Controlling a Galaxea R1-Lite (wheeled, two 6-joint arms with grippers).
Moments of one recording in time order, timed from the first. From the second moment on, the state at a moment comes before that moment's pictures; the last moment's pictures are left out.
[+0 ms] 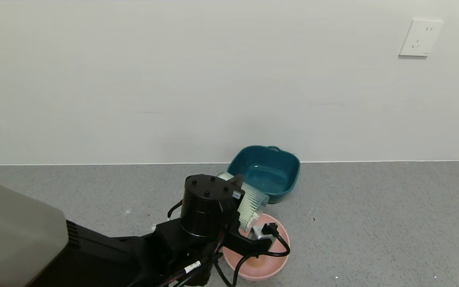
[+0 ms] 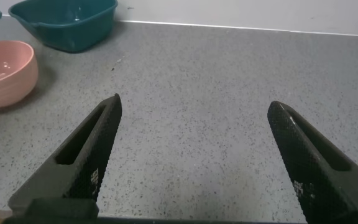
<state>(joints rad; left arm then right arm) -0.83 1.92 -0.79 -0.81 0.56 1.69 0.00 0.00 0.00 0.00 0.01 -0.01</state>
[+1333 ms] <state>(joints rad) -0.86 1.95 -0.72 -0.92 0.61 1.87 0.00 0.00 0.00 0.00 0.01 -0.01</state>
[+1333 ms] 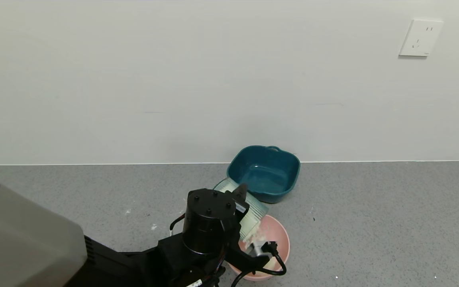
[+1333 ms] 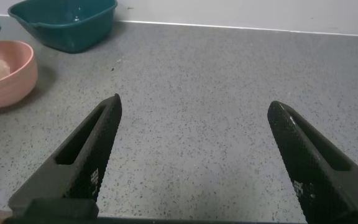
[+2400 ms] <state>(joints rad) -0.86 1.96 -0.72 -0.92 0.63 1.89 0.00 0.00 0.00 0.00 0.01 -0.01</state>
